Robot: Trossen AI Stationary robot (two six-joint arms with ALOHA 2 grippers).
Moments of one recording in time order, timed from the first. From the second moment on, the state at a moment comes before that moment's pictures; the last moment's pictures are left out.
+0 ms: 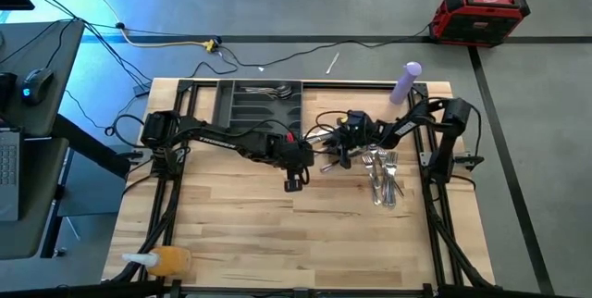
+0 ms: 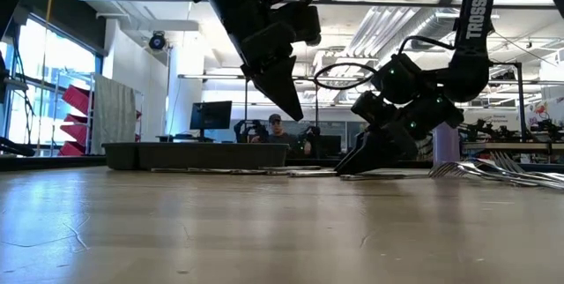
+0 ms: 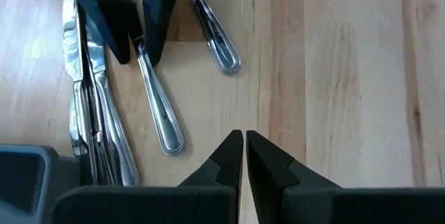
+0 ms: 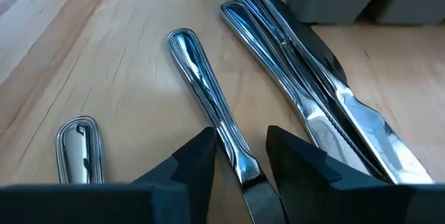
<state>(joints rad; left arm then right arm) -0.03 1.87 1.34 -0.47 -0.14 0.00 -0.41 1.91 0.49 0.68 -0.40 -0.30</state>
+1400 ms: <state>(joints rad) -0.02 1.87 1.34 -0.47 -0.15 -0.02 -0.38 1.96 0.47 0.96 -0.48 -0.05</state>
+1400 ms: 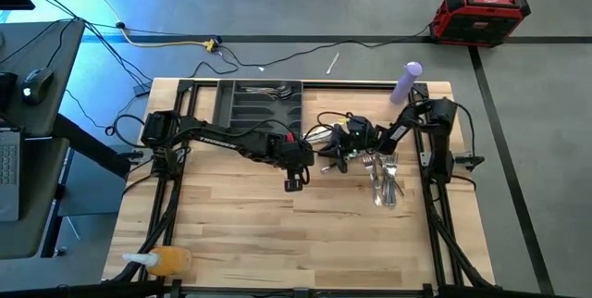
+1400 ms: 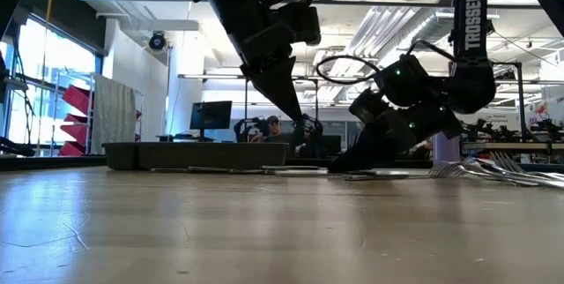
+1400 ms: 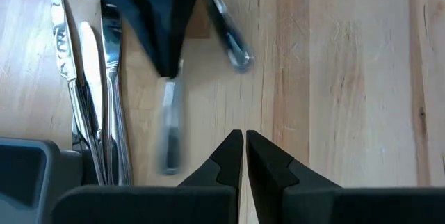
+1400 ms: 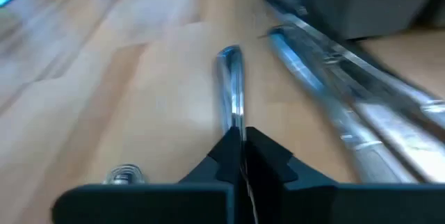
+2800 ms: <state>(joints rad) -0.03 1.87 1.34 -0.47 -0.14 -0.04 -0.40 2.02 0.48 0.87 -0.51 -0.33</state>
